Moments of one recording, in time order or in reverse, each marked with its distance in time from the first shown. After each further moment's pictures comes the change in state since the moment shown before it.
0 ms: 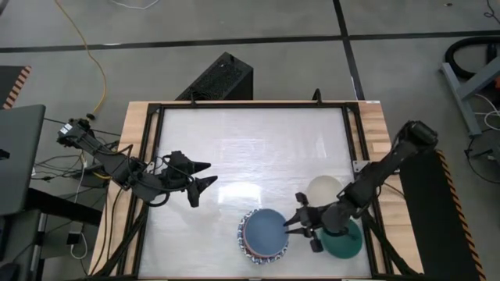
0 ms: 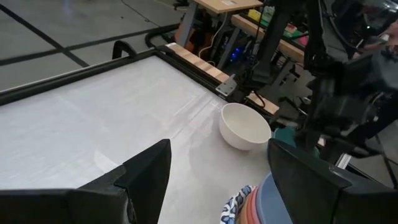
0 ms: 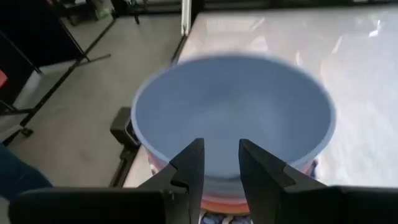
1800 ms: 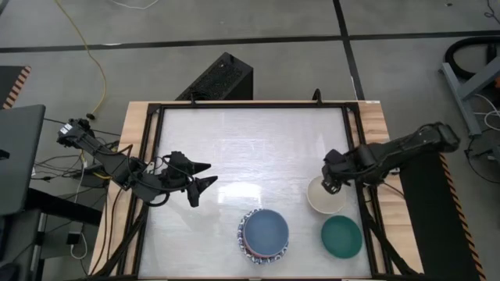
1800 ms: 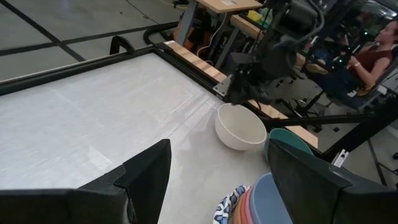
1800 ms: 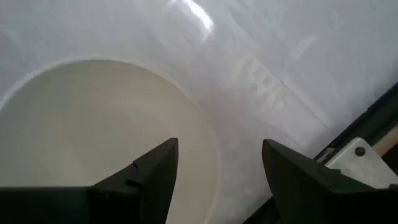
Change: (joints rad) left arm 0.000 0.000 0.000 0.002 0.008 -0.038; right arm -0.460 -0.357 -0.040 -1.305 -0.195 0.686
